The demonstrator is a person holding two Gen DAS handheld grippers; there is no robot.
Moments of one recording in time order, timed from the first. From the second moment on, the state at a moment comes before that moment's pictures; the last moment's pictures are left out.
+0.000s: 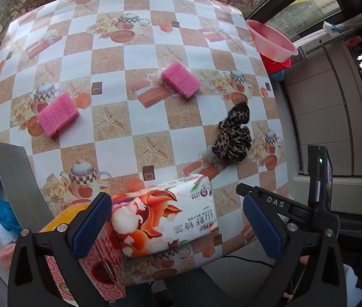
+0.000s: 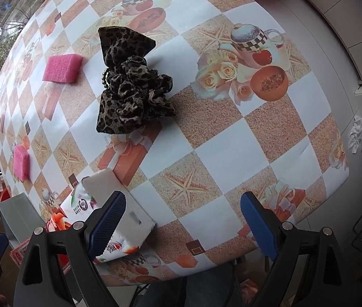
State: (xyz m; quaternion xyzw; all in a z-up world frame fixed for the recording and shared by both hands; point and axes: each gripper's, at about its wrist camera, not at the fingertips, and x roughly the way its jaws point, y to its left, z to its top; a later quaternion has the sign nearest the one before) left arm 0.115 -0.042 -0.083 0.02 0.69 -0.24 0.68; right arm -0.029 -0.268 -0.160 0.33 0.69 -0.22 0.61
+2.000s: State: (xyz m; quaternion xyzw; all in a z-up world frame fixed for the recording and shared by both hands) left arm 0.258 0.042 -0.261 -0.03 0.78 0.03 0.62; right arm 0.120 -0.265 -0.239 0.18 0.74 -0.16 0.63
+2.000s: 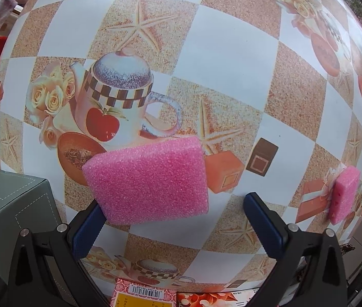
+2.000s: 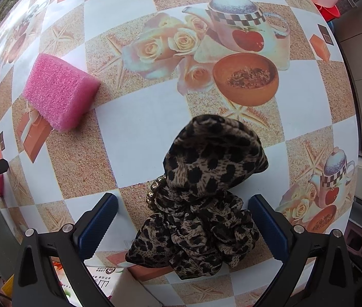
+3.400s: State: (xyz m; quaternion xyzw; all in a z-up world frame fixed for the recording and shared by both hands) left arm 0.184 -0.042 -0.117 0.08 0.67 -0.18 0.72; right arm 0.060 -0.291 -0.166 0.22 0.68 -0.15 0.68
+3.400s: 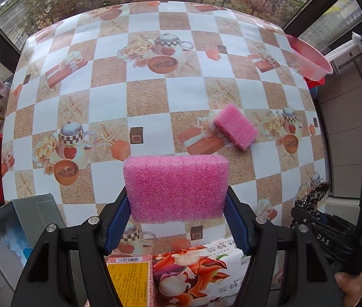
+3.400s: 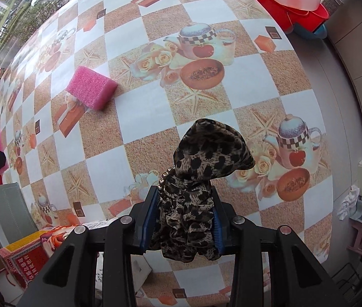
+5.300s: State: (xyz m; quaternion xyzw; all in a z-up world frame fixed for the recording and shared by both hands) left arm 0.051 0.159 0.008 -0.02 0.59 -0.18 0.79; right arm 0.021 -0.036 -0.016 0.13 0.64 -0.01 0.76
